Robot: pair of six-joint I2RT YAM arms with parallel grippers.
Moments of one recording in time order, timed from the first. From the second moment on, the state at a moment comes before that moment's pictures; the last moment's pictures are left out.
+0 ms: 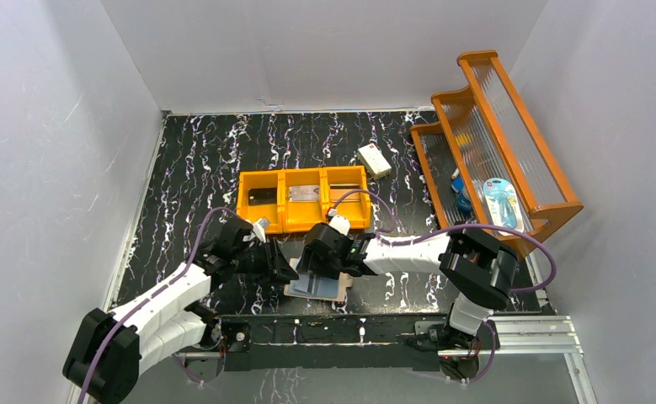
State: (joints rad) left arm -0.51 0.94 0.37 -0.33 0.53 -0.86; right arm 1.17 1.68 0.91 -0.18 0.15 1.25
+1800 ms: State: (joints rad) left arm -0.80 1.22 0.56 -0.28 0.35 -0.81; right arm 1.18 1.33 0.73 -0.33 0.32 1.39
